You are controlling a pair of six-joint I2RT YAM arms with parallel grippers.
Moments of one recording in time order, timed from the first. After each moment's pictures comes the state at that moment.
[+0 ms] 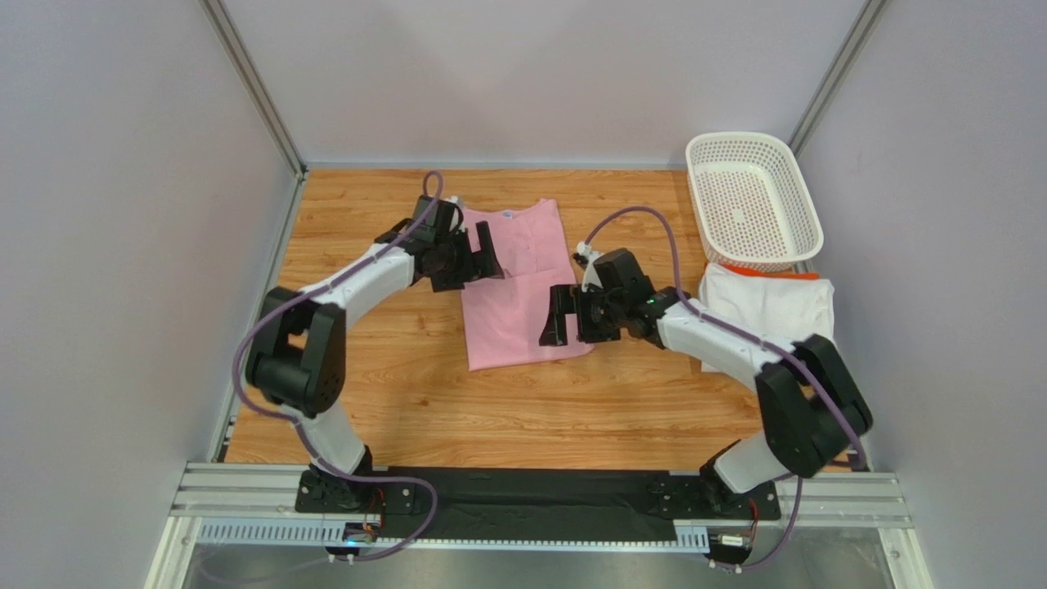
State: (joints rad) left arm -0.37 1.80 1.23 -0.35 0.20 -0.56; right arm 0.58 1.55 0.90 -0.23 -0.34 0.47
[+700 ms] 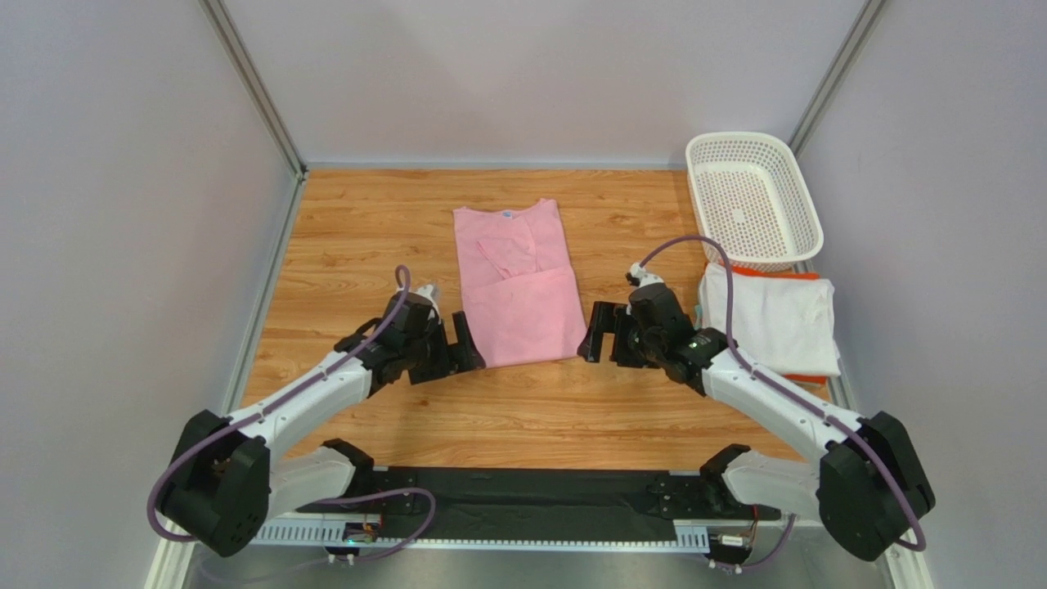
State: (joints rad) left arm -0.49 1.11 0.55 -0.34 0.16 -0.69; right arm 0.58 1.13 0.65 -0.32 -0.04 0.62
